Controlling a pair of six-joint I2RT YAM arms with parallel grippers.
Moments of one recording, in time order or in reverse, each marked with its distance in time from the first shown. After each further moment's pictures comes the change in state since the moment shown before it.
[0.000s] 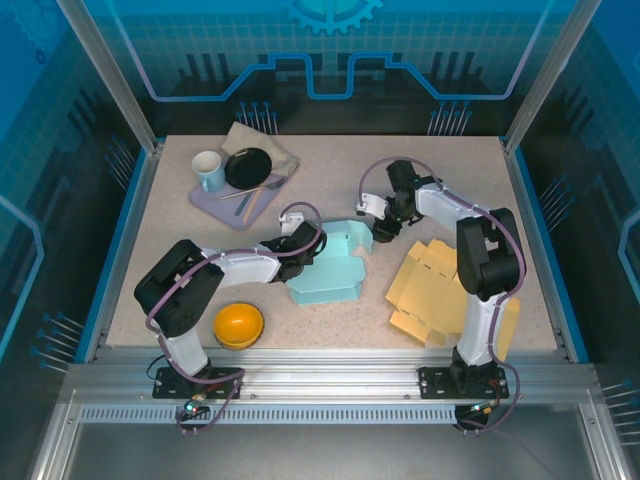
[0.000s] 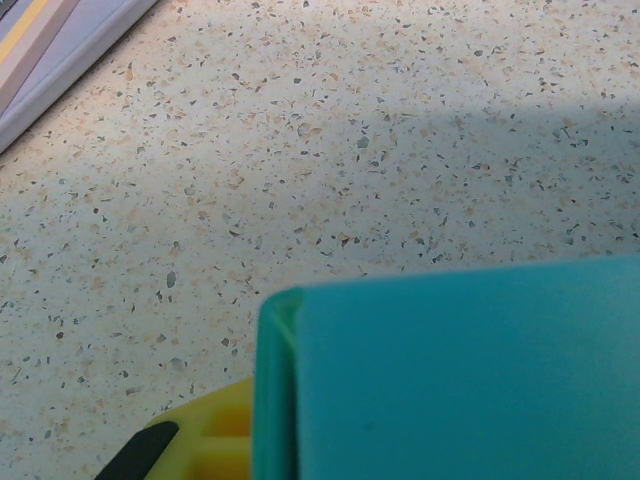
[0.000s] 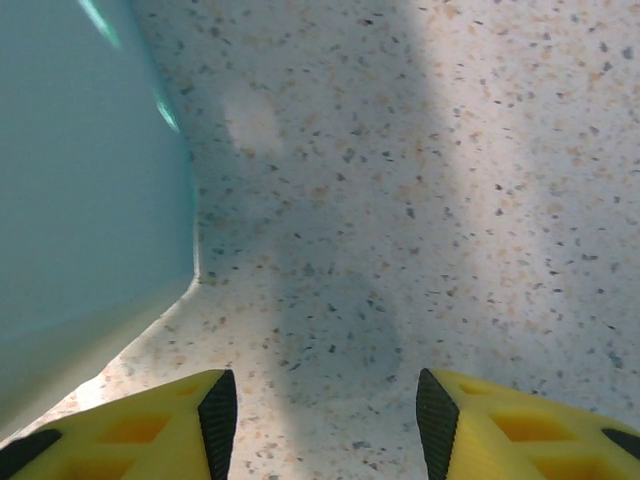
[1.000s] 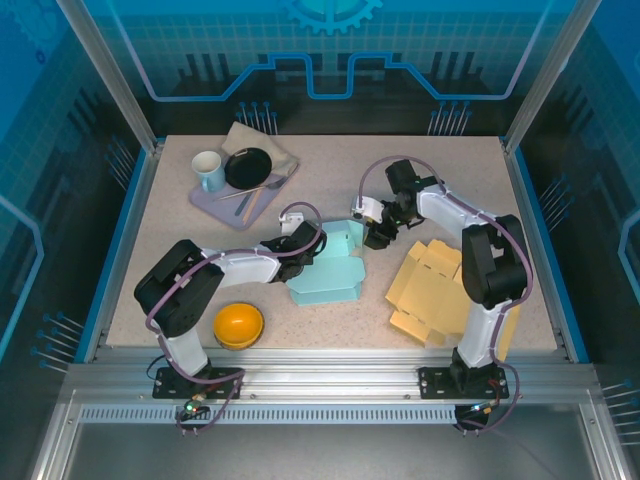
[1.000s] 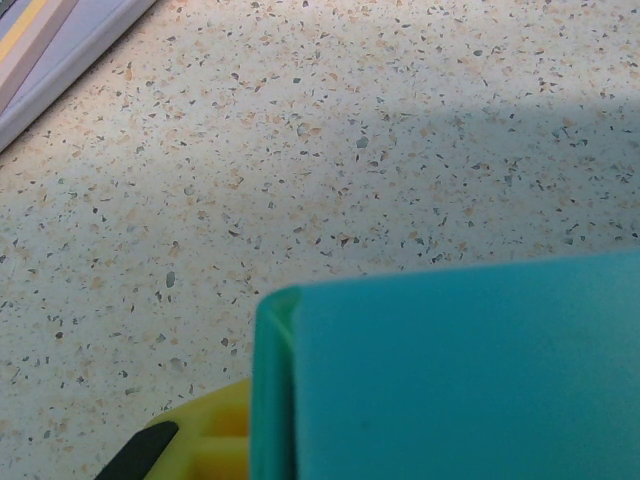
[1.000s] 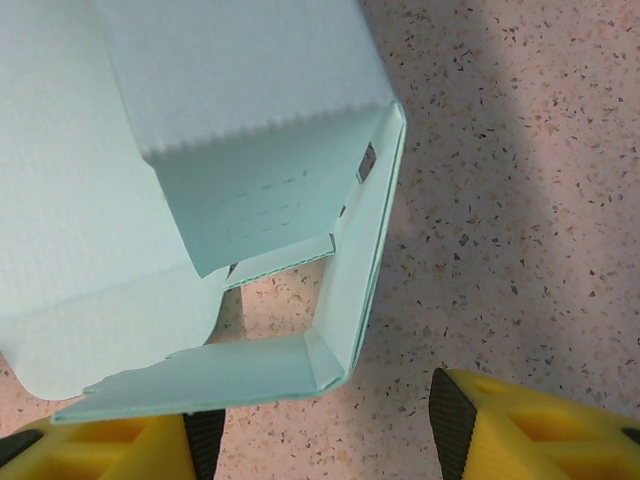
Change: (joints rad) left arm 0.000 0.000 0.000 0.000 0.001 0.000; right arm 0.026 -0.073 -0.029 -0.060 -0.158 0.007
